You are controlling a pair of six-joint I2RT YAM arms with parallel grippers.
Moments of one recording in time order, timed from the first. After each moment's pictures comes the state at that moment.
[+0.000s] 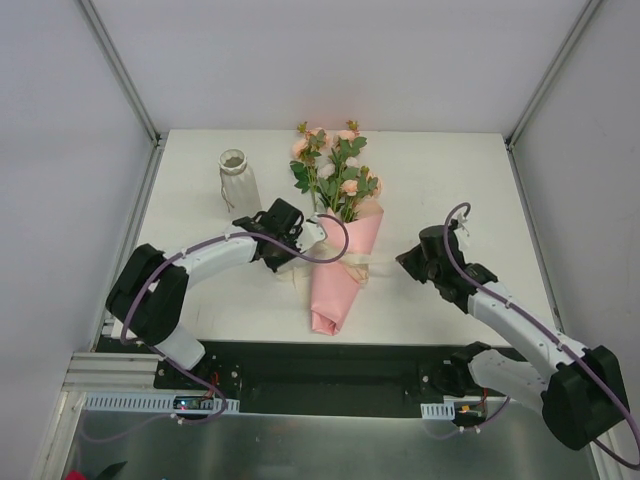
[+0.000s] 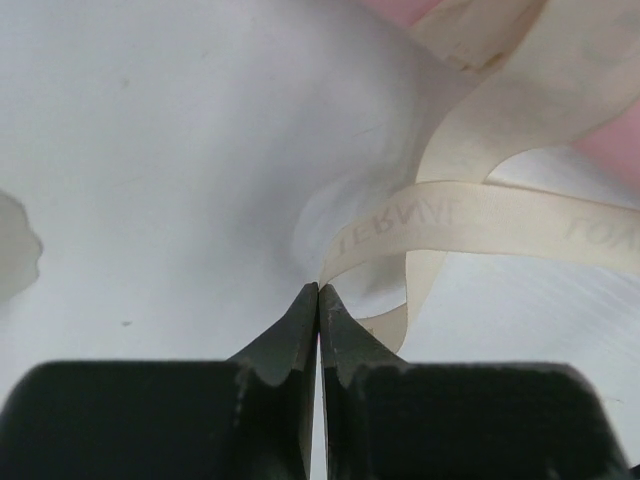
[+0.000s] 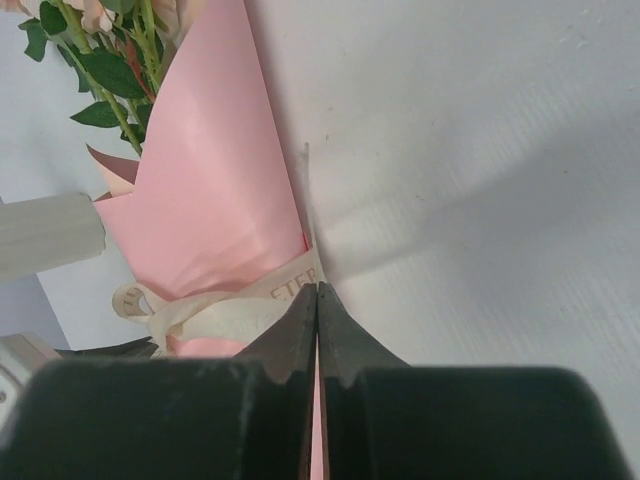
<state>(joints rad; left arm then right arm) -0.62 1.59 0.98 -0.52 0.05 0.47 0.51 1.03 0.59 -0.33 0.21 1.18</state>
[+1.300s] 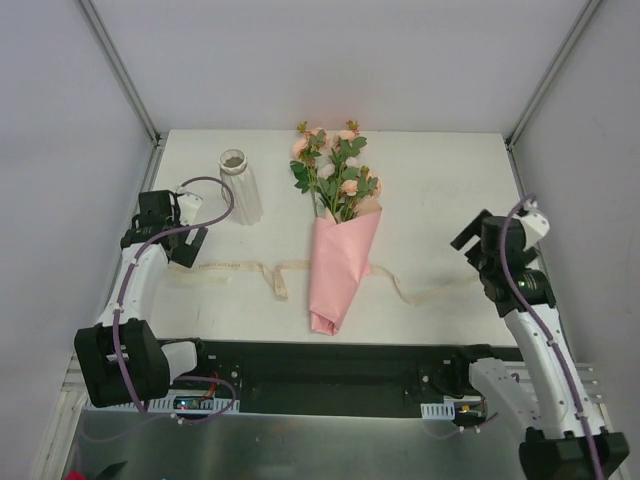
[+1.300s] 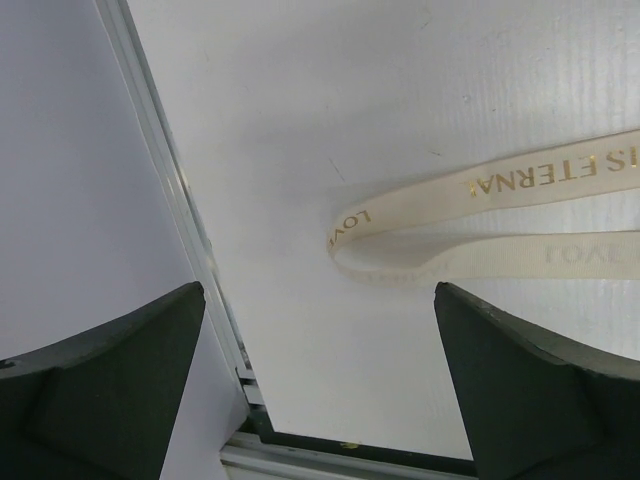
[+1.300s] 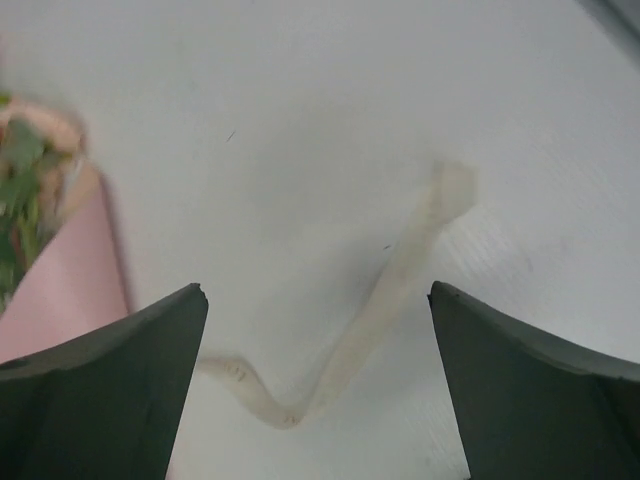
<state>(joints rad) 0.17 1.18 0.84 -0.60 -0.11 0.56 0.07 0.75 0.80 -0.73 0.44 0.70</state>
